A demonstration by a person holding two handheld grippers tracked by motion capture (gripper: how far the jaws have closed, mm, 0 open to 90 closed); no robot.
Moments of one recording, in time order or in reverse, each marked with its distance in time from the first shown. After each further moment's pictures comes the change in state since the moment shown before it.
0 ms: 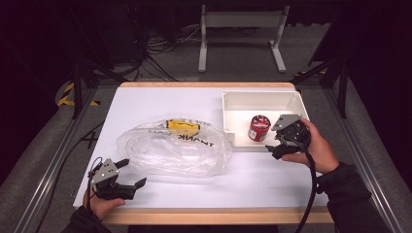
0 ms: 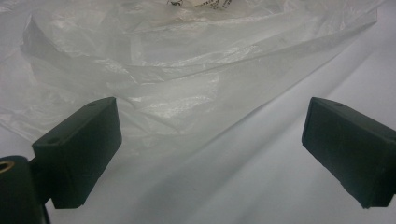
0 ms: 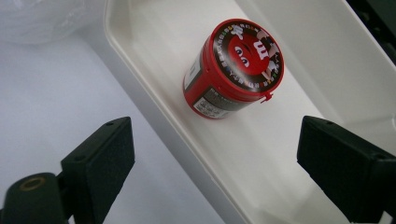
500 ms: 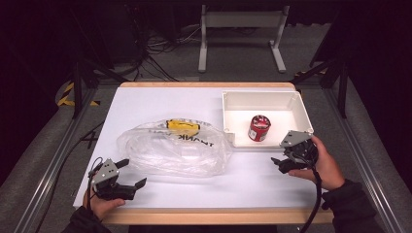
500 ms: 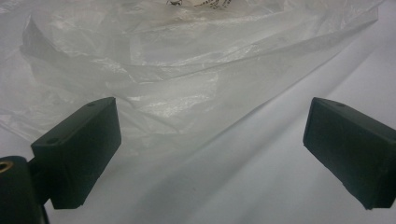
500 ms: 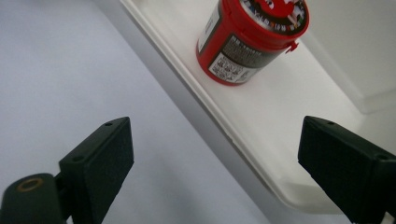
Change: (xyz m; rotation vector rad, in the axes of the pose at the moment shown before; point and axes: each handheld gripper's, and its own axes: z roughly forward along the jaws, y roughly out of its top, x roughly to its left) left arm 0.000 0.000 0.000 0.003 0.004 0.005; right arm 0.018 -0.049 0.004 -0.050 -0.002 0.029
